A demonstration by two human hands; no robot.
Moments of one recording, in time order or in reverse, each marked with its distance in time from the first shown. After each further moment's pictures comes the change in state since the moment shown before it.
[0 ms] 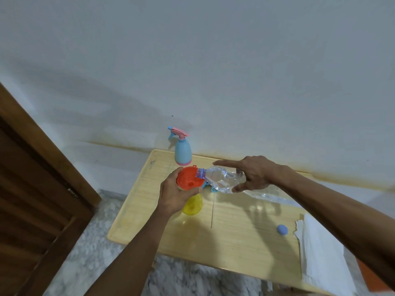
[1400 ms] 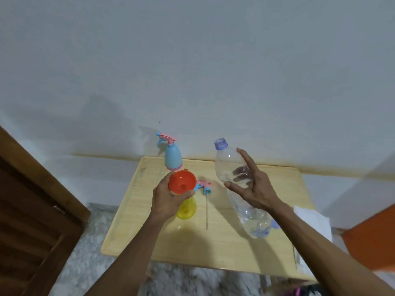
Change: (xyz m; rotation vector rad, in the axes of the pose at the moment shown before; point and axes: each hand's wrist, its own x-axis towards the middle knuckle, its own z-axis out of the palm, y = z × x) left_hand 0.002 -0.004 -0.001 -0.004 -0.015 -0.011; right_hand -0.046 -0.028 0.069 0.867 0.758 0.208
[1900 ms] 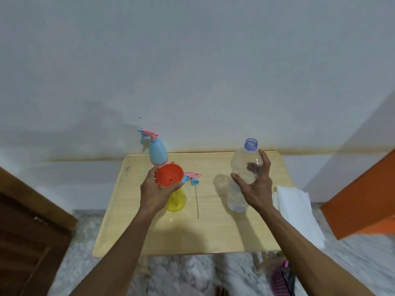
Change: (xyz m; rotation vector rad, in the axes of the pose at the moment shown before) left_hand 0.000 0.004 -0.001 -0.004 0.001 0.001; right_hand -0.050 0.030 0.012 0.054 0.500 0.288
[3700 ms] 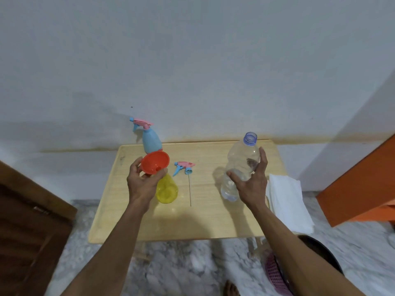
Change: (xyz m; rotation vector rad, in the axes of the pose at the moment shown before) left_hand -0.020 0.005 0.003 -0.464 0.125 -0.134; right_hand -0.026 0.009 -0.014 0.039 0.055 0.126
